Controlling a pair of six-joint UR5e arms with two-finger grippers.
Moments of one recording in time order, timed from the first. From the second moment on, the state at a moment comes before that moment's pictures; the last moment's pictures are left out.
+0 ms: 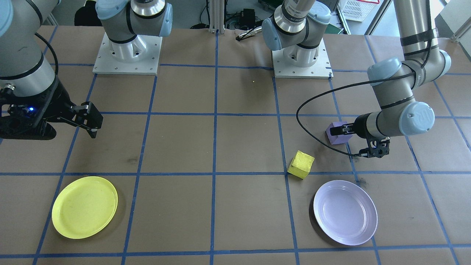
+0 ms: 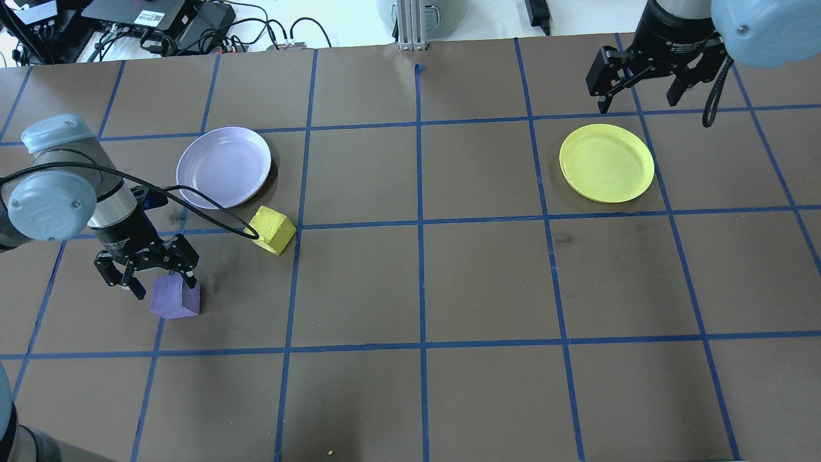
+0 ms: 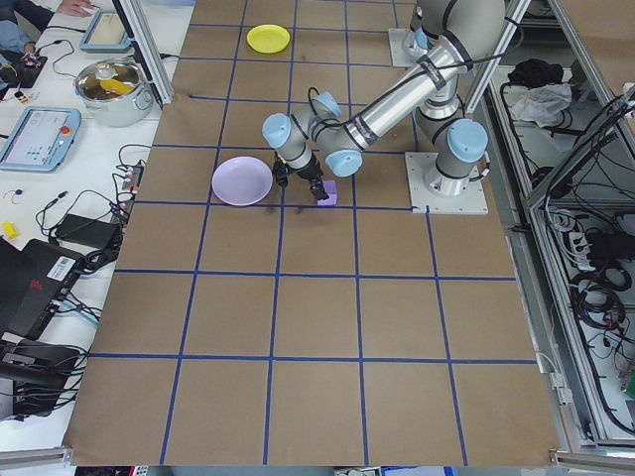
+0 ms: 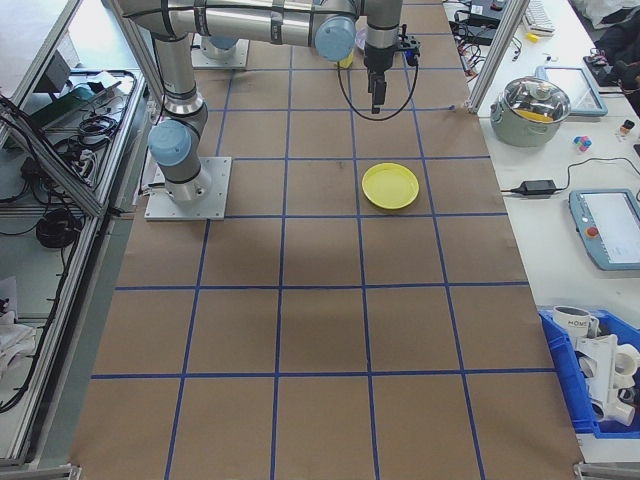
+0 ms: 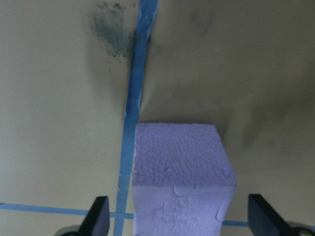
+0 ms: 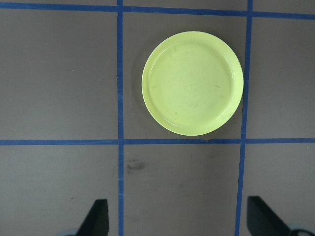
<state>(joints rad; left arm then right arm) -1.14 -1.86 -1.94 -1.36 1.67 0.23 1.48 -1.42 1.48 -1.68 -1.64 -0.11</state>
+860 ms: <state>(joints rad) -1.14 -1.89 -1.94 -1.37 1.66 0.32 1.48 -1.41 1.48 -1.71 -1.64 -0.10</state>
